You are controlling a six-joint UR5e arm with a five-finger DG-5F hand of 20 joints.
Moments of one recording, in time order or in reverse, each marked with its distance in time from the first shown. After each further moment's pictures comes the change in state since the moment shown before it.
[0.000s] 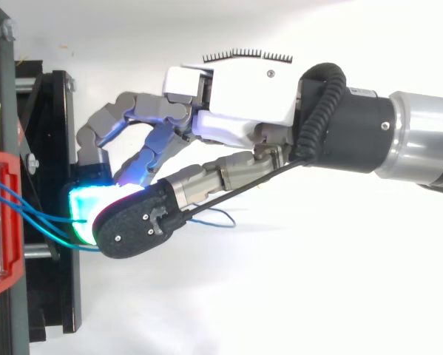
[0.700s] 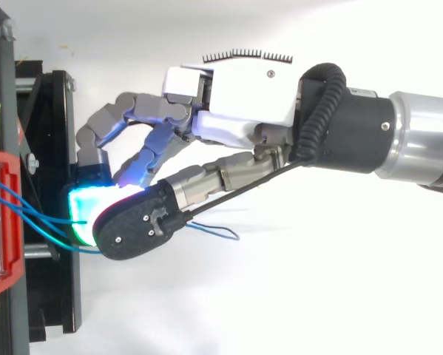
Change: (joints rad) arm 0.000 0.000 0.000 0.001 0.000 0.000
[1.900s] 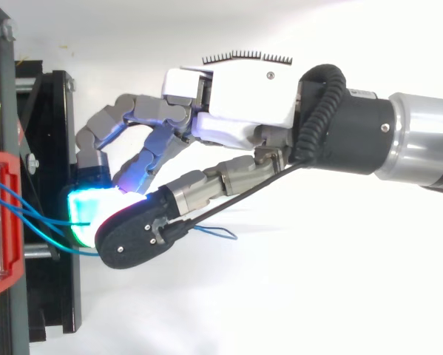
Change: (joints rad) arm 0.001 0.000 0.000 0.001 0.000 -0.004
